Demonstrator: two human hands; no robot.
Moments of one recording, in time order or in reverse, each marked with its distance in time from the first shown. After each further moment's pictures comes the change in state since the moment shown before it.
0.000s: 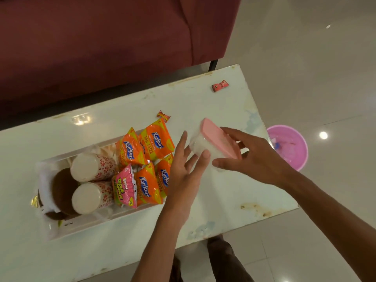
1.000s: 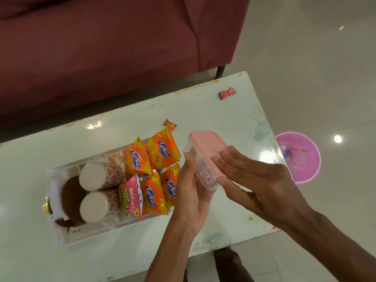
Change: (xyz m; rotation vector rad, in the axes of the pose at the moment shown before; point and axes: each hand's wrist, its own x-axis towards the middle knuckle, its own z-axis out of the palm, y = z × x) left_hand 0.008 0.003 0.007 -0.598 -0.084 -0.147; right_hand -0.031 -0.028 0.011 -0.318 0.402 -0.714
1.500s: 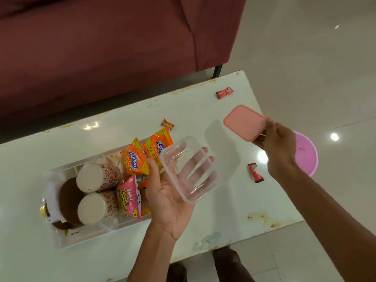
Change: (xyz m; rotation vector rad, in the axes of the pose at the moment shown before) left_hand -0.011 0.023 -0.019 -0.123 -0.046 -0.109; right_hand 0.022 0.104 0.037 0.607 0.487 1.238
